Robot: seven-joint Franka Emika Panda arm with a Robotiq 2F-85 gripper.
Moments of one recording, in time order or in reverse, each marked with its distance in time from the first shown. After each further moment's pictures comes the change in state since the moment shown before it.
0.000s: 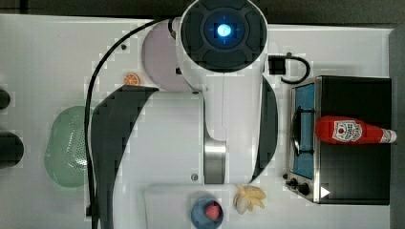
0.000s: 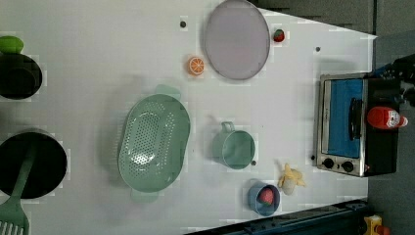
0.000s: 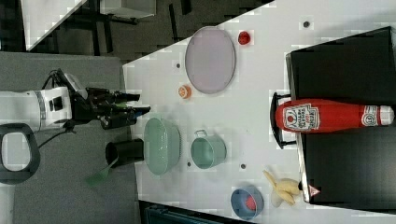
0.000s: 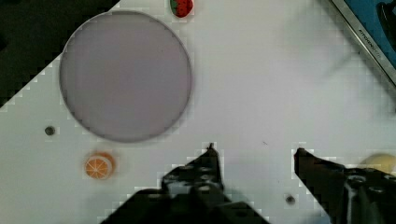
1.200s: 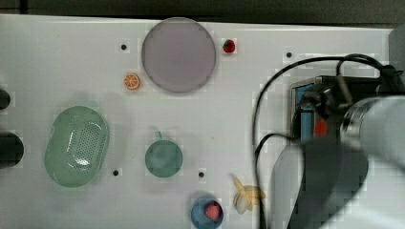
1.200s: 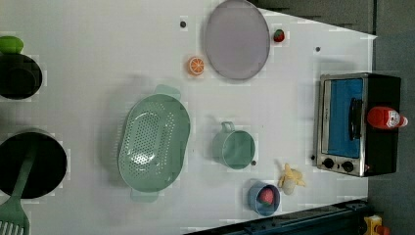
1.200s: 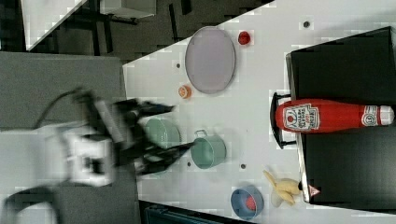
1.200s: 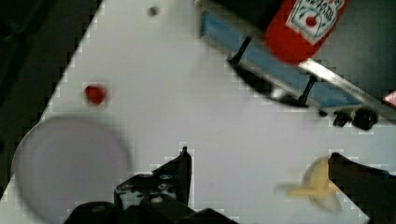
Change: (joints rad) arm -0.095 -0.100 -0.301 -0.090 0.001 0.080 -0.013
